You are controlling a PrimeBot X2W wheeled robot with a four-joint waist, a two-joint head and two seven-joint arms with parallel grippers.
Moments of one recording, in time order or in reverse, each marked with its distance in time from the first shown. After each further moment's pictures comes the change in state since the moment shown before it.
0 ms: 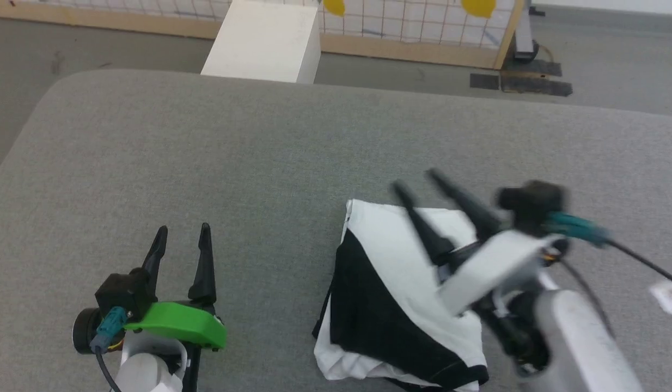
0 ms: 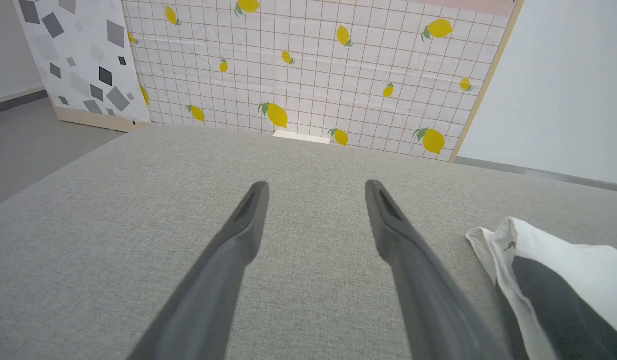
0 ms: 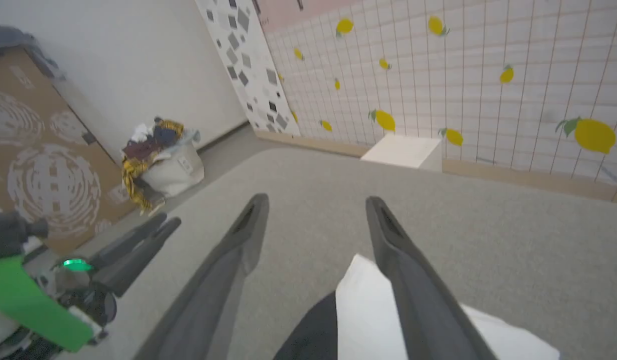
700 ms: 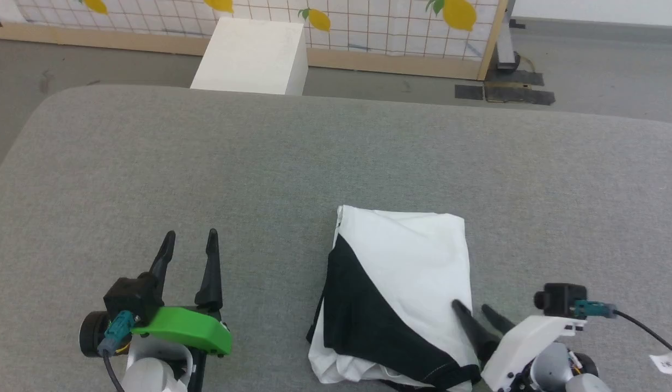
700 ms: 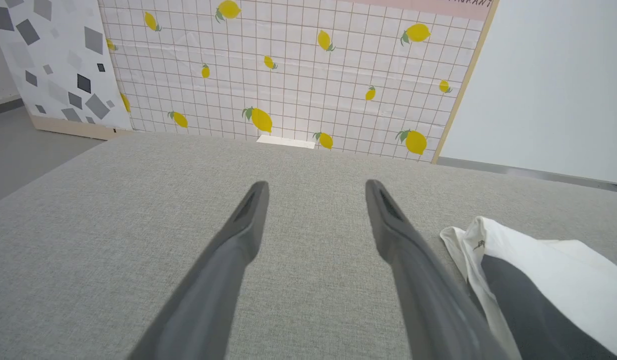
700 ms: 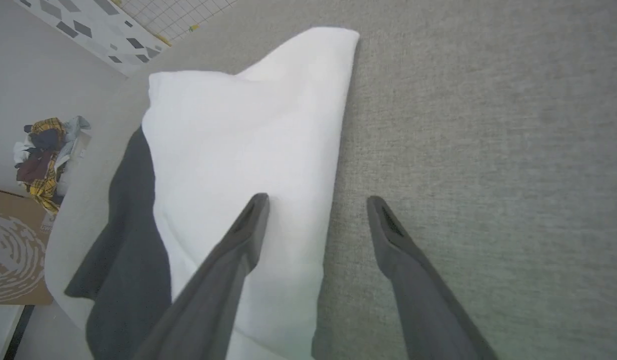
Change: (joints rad) left arm 0.016 0.000 -0.019 -0.003 0.003 -0.001 0.000; right arm 0.220 -0.002 -0.234 0.296 0.123 0.000 0.076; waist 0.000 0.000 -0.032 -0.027
